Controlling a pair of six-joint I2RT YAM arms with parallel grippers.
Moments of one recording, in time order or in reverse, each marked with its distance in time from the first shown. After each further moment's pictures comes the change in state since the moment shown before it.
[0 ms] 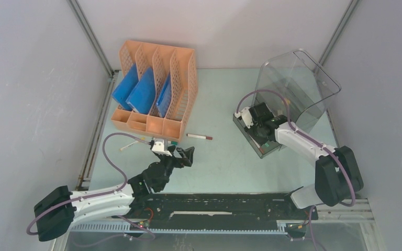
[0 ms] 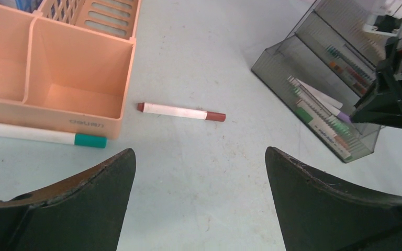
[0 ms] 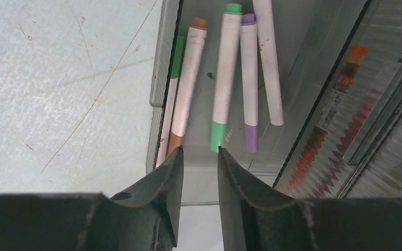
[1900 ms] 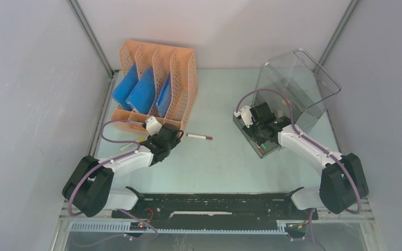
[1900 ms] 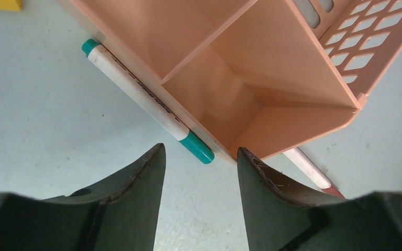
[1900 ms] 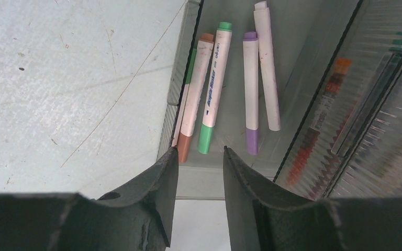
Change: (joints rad) left arm 0.478 0.535 0.471 -0.704 0.159 -0.585; right arm 0.025 -0.069 0.000 -0.002 -0.034 -0.008
